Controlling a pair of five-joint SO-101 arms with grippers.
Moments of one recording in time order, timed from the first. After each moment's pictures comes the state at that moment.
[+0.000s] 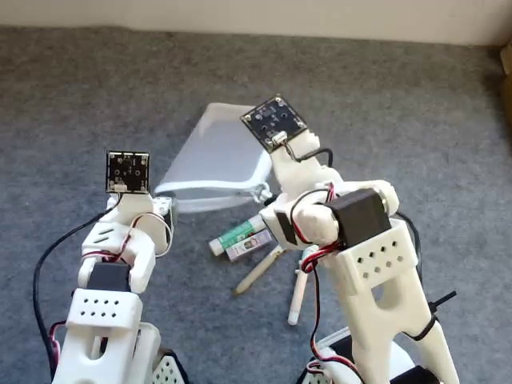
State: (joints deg) left arm -4.5 -63.0 77.5 29.6 5.6; right arm -27.5 -34.4 9.7 92.7 14.0
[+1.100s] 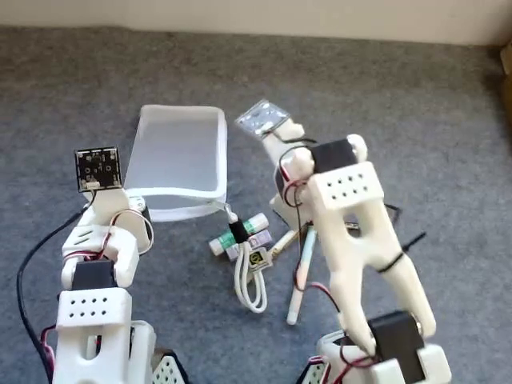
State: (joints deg) left arm -13.0 -63.0 74.2 36.3 7.5; right arm -20.3 -12.1 9.6 89.4 30.0
